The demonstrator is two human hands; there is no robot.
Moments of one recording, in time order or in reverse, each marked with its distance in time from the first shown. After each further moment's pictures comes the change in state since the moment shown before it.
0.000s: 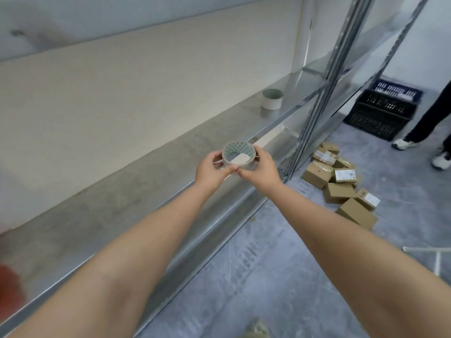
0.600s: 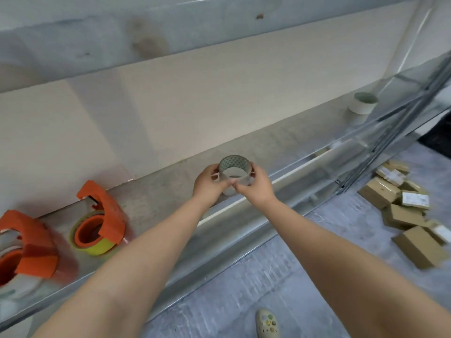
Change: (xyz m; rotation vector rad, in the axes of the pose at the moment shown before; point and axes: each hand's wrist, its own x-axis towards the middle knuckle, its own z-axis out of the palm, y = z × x) left_hand -0.078 -0.077 -0.214 0.134 0.228 -0.142; right_hand -0.086 -0.086 0.203 0.043 -0.245 -0.034
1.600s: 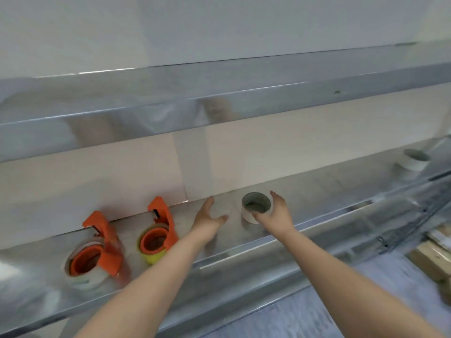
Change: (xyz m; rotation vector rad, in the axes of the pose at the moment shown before) left_hand -0.043 -0.027 -0.119 -0.099 0.103 -0.159; right_hand -0.008 -0.059 0.049 -0.200 -0.119 -0.006
